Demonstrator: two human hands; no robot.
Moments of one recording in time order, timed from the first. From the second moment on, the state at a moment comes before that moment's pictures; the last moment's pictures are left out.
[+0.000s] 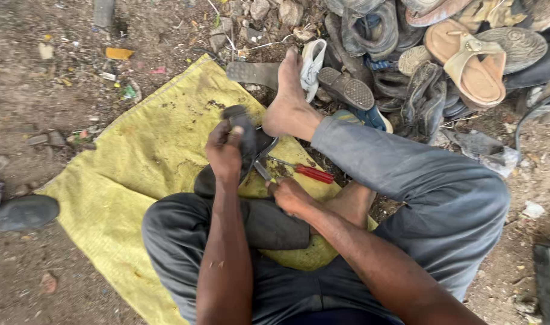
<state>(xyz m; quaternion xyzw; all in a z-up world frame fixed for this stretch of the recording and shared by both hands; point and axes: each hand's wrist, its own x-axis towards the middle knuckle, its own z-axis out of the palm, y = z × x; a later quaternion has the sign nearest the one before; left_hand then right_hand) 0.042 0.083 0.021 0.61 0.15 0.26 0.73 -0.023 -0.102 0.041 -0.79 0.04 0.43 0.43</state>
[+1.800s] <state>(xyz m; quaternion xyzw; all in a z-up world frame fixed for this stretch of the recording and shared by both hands) 0.021 0.099 0.022 0.24 0.11 0.09 0.96 -0.066 -0.040 0.087 -0.64 0.21 0.44 0.60</state>
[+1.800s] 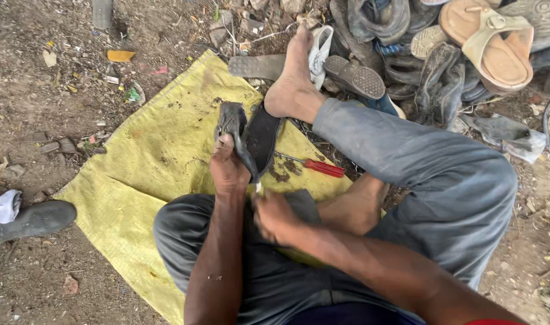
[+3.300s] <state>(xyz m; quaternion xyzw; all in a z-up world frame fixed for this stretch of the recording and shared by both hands) -0.021 0.134 0.091 0.91 0.26 0.24 0.23 -0.026 -0.085 0.107 -0.82 -0.24 0.23 0.46</state>
